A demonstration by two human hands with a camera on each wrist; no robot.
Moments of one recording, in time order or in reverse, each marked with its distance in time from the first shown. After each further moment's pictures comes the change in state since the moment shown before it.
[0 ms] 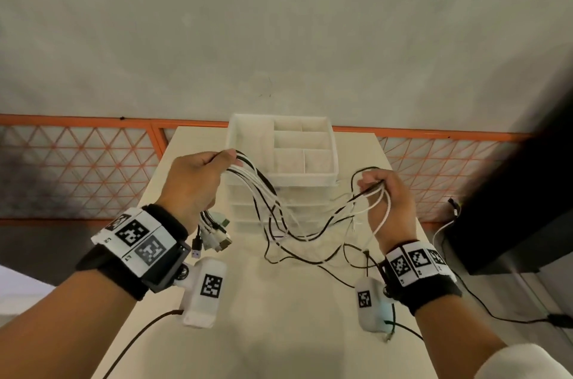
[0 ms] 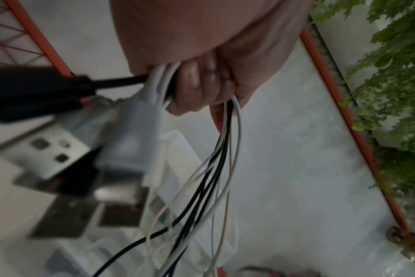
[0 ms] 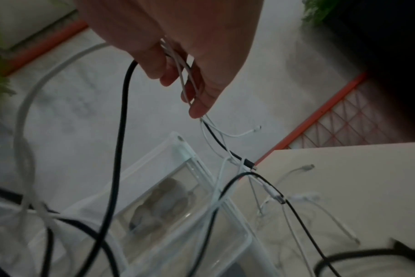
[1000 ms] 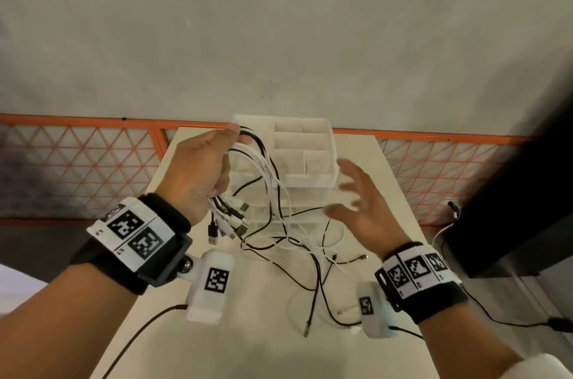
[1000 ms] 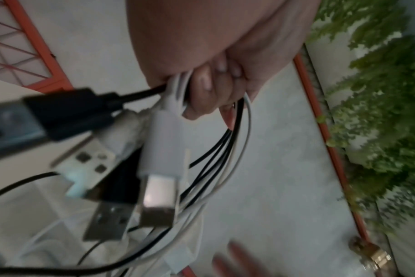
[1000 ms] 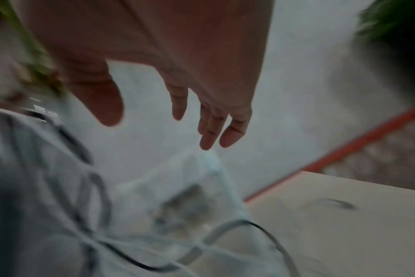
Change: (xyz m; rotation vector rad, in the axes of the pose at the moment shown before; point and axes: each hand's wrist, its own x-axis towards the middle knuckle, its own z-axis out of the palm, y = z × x) left_hand -0.016 0.034 0.005 -0.204 -0.144 0.022; right_hand -0.013 -0.050 0.001 -0.184 -0.477 0.018
